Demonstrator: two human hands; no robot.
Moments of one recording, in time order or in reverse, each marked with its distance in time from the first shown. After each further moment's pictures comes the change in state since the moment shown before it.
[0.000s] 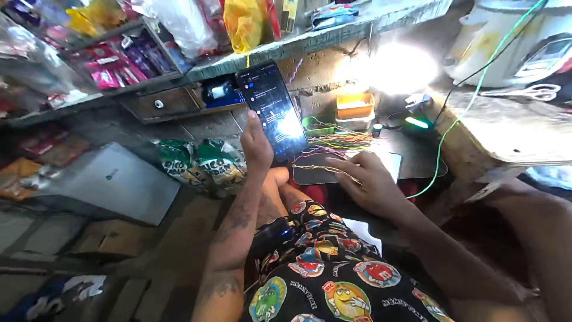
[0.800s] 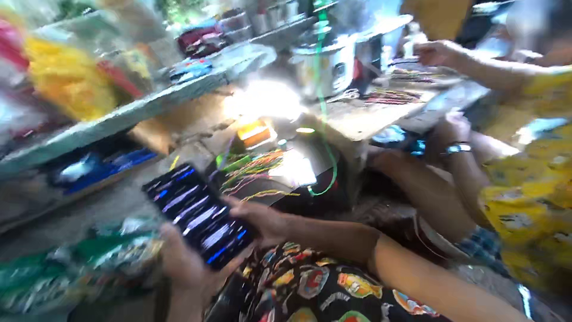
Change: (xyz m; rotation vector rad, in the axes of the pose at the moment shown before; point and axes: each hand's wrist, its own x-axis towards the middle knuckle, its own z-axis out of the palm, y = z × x) left_hand -0.076 0.014 -0.024 -0.596 -0.378 -0.199; right_hand 0.027 -0.050 0.042 1.691 -0.273 0.613
